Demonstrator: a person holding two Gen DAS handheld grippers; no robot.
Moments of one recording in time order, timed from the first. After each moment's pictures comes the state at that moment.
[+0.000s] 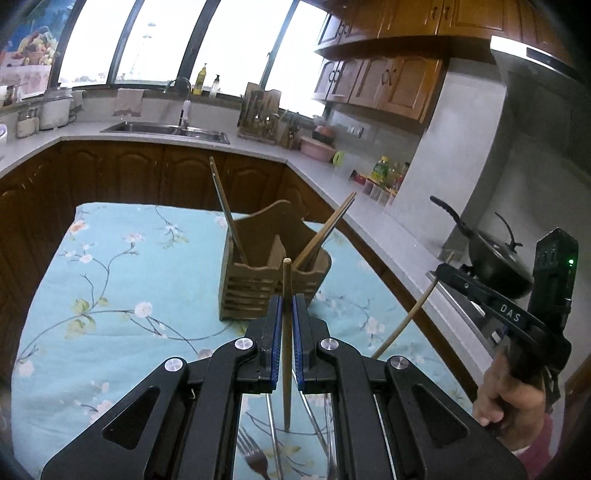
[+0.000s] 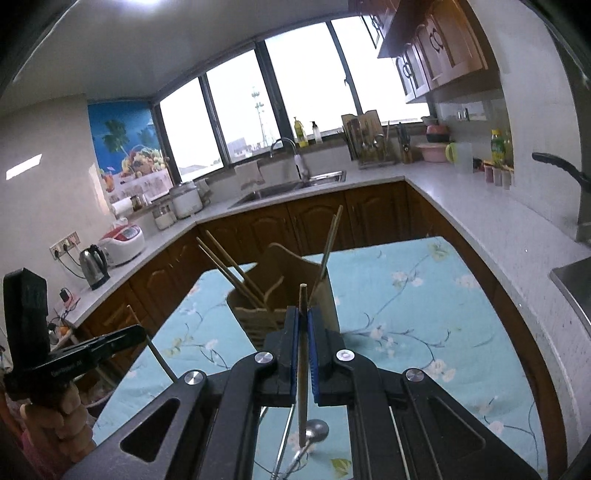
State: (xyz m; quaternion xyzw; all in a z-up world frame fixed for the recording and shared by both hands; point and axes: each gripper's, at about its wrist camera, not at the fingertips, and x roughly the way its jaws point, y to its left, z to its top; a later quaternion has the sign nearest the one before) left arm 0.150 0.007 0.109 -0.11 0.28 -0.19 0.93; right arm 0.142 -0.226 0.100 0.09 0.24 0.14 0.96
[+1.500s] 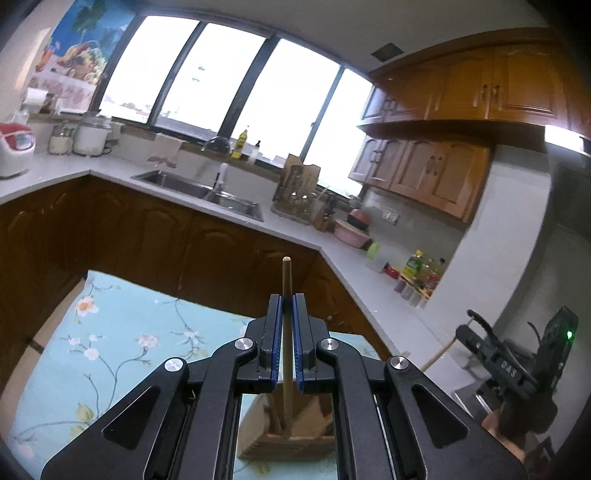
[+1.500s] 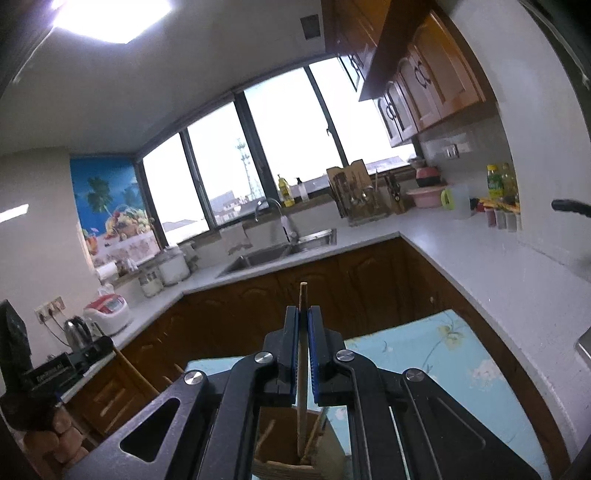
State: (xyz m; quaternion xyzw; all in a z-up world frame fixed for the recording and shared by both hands) left arm 0.272 0.046 0.162 -0.19 0.17 -0.11 0.96; right arm 0.259 -0.227 0.145 0.13 0.15 0.10 0.98
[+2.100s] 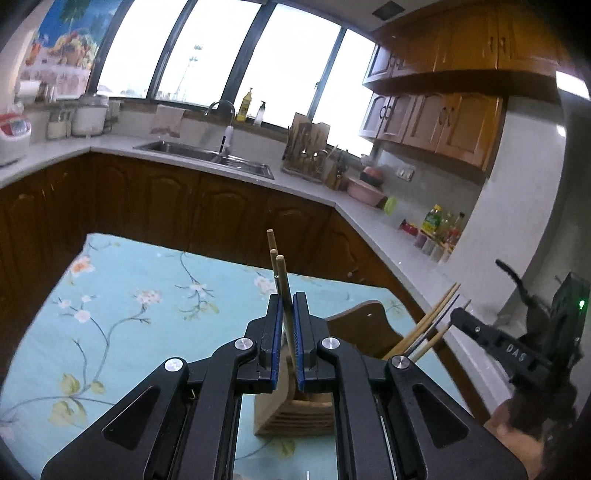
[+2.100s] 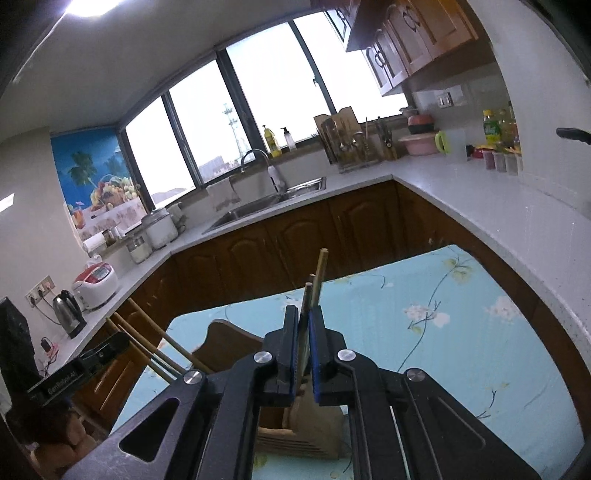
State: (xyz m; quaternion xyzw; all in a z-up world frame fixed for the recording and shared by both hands) left arm 0.293 0.014 0.090 -0.14 0.23 -0.10 0.96; right arm 0.287 -0.221 0.071 0.15 0.23 0.10 0.96
